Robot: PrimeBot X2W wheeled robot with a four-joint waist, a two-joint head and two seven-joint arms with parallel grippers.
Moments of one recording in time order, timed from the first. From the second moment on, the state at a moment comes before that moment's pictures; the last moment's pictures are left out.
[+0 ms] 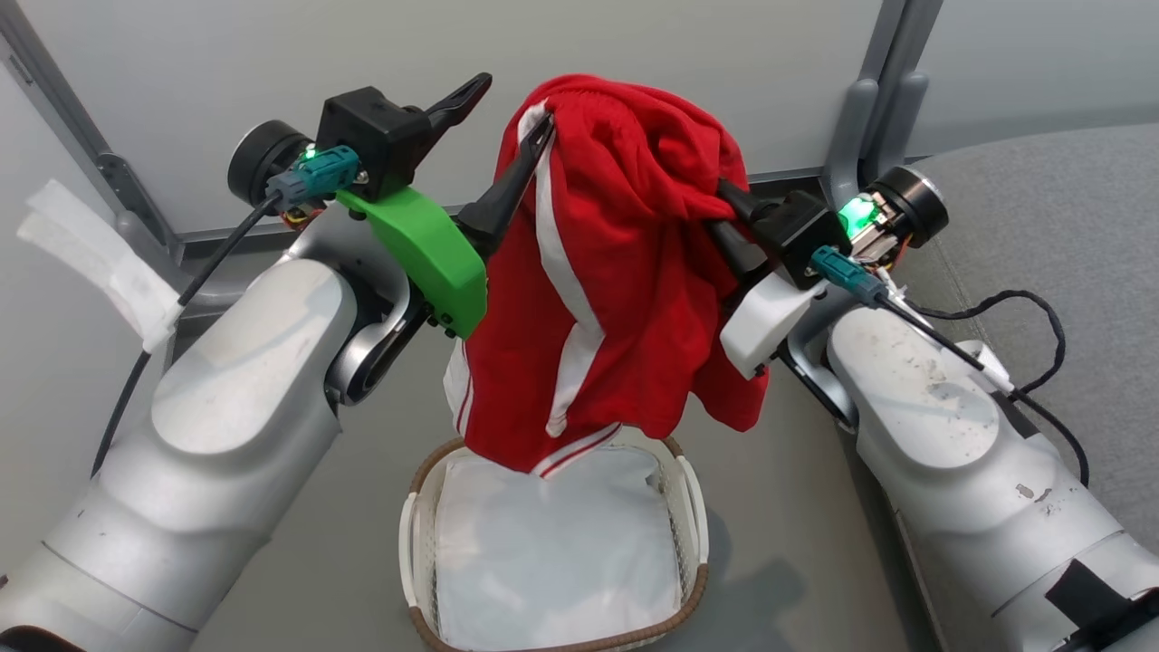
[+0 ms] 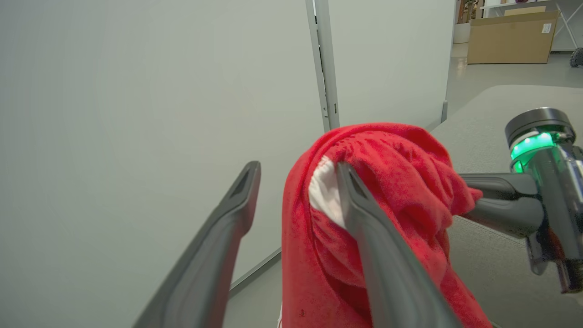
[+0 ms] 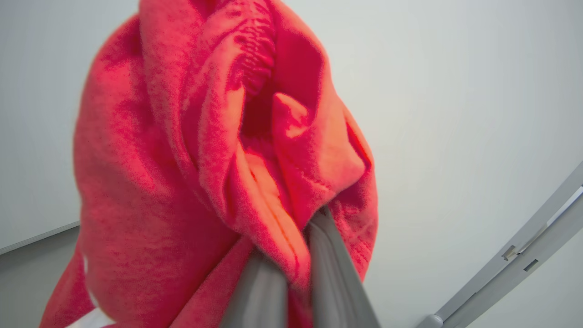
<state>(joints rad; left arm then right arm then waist) -0.93 0.33 -0.83 0.39 -0.69 -0.12 -0.04 -0.80 -0.13 0.55 0.60 0.12 0.13 -0.26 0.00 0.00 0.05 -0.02</state>
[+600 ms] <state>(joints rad) -0.70 0.32 -0.86 0.35 -0.74 -0.09 -0.17 -0.81 -0.26 0.42 0.51 0.08 0.13 -0.26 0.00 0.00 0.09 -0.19</state>
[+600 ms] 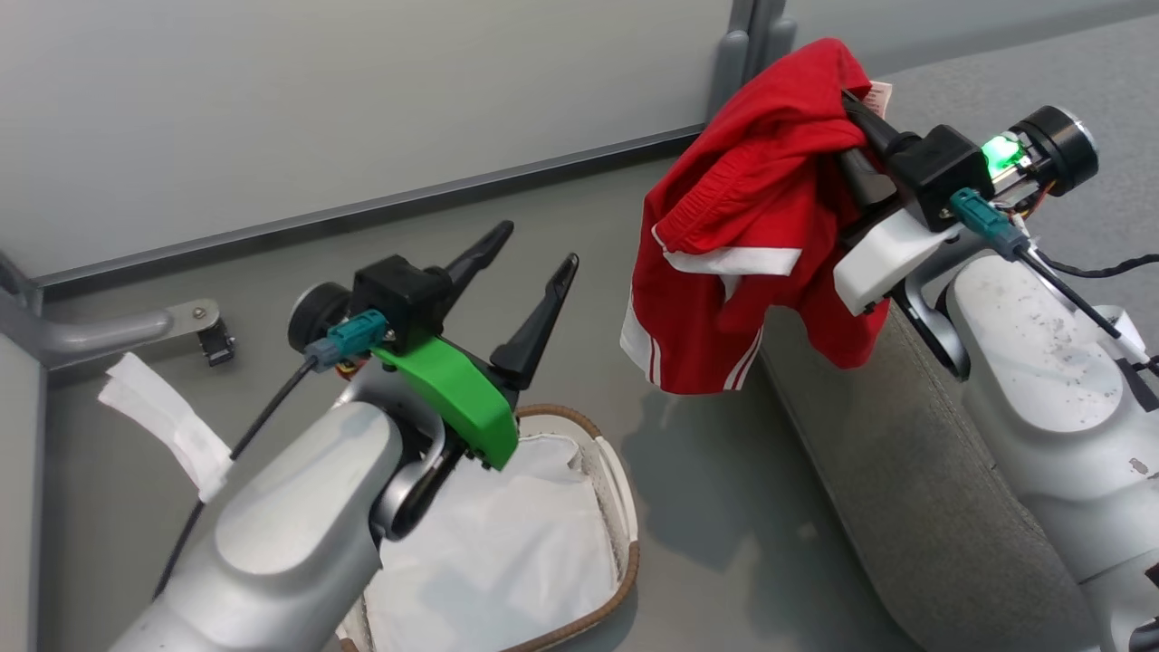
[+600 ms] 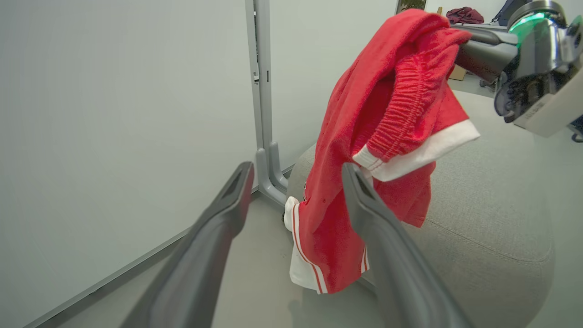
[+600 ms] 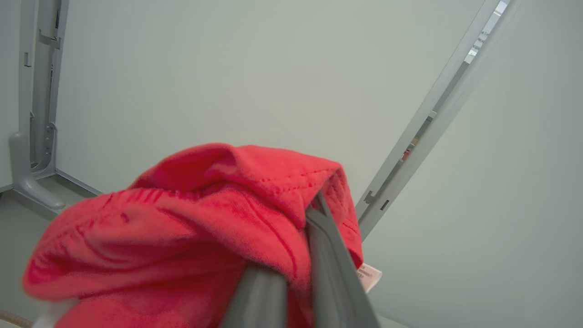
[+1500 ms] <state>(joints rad) -0.68 0.25 -0.97 0.39 -0.66 -0.07 -0.20 -0.74 -0.29 0.32 0.45 0.09 0.13 -0.25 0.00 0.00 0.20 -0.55</state>
